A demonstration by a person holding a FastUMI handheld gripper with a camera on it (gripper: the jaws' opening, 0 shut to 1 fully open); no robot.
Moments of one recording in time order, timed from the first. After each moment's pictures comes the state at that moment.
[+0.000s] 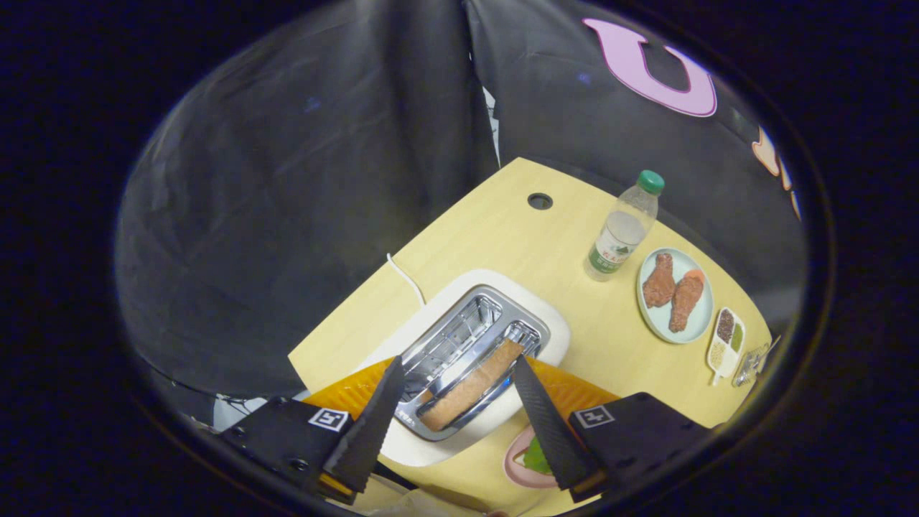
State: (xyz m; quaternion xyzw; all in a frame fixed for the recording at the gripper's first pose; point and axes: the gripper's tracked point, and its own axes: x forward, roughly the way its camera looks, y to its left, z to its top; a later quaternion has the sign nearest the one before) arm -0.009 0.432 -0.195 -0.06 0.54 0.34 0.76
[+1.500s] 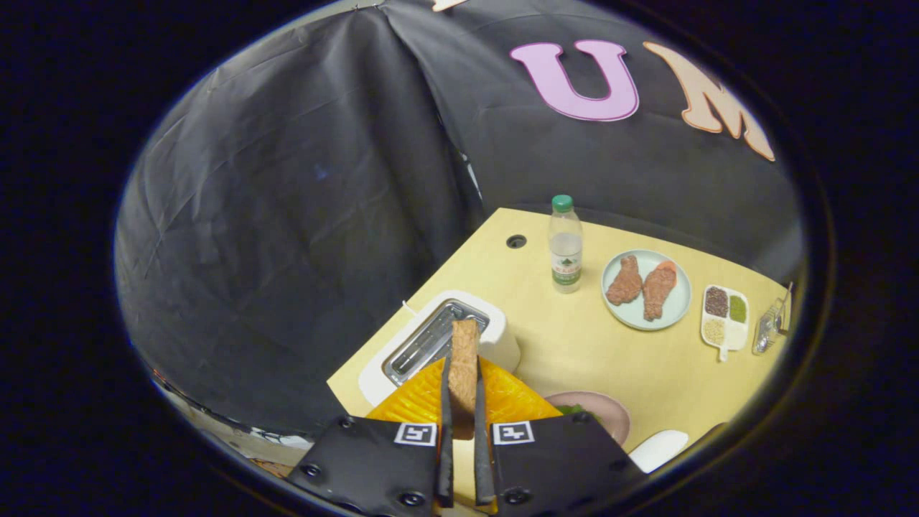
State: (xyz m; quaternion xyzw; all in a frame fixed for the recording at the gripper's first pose) arm -0.007 0.324 -0.128 0.09 0.47 0.35 0.81
